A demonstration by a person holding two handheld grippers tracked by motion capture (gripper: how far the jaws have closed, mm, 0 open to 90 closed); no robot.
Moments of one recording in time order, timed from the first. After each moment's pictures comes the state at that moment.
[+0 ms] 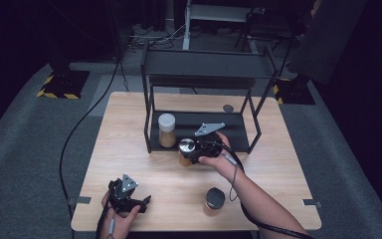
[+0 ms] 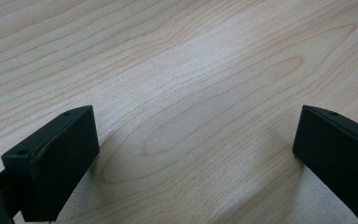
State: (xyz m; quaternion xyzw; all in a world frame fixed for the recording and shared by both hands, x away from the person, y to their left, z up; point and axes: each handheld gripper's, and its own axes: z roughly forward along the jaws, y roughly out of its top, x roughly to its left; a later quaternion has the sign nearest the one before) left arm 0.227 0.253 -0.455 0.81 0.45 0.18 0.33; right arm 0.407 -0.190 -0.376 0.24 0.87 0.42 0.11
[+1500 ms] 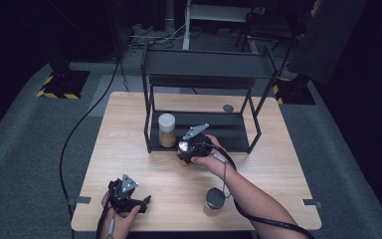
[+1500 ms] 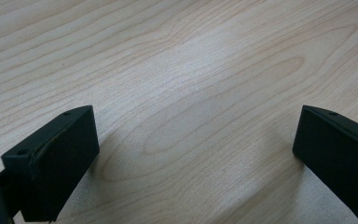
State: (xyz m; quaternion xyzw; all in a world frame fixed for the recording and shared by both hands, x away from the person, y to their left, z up) left arm 0.226 0.251 -0.455 0.81 0.45 0.18 0.33; right arm 0.427 -0.153 -0.378 0.21 0.91 0.35 0.10
